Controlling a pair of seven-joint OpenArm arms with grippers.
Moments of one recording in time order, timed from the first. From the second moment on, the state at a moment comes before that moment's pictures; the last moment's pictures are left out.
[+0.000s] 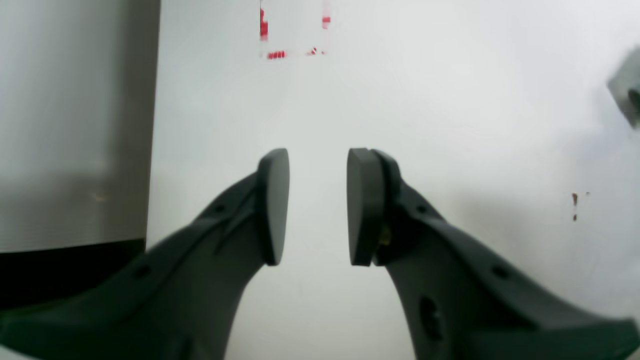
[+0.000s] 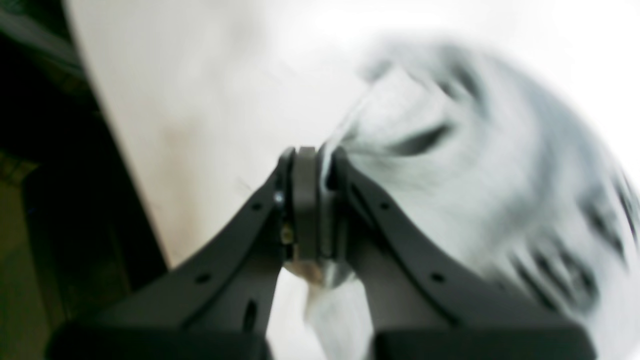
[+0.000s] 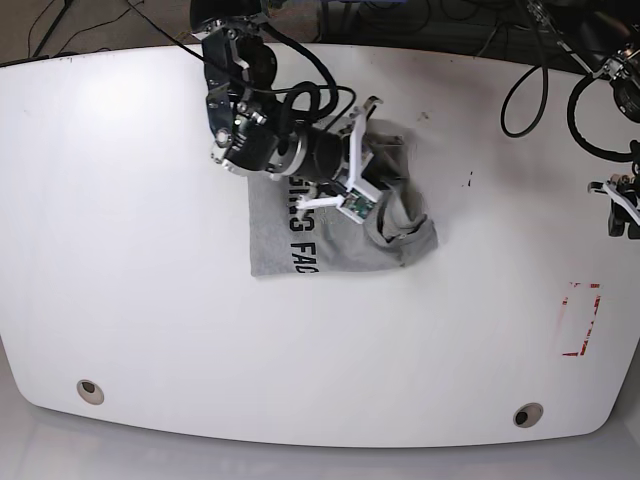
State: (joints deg) left arm -2.4 -21.3 -43.8 105.2 -25.6 -41.9 71.8; right arm -4.3 -6.3 -14.5 111.3 24.5 40.4 -67.0
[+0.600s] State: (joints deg) left arm -2.4 -21.4 -43.8 105.3 -25.5 -41.9 71.8; right arm -1.6 -8.6 -18.9 105.2 24.6 40.4 -66.8
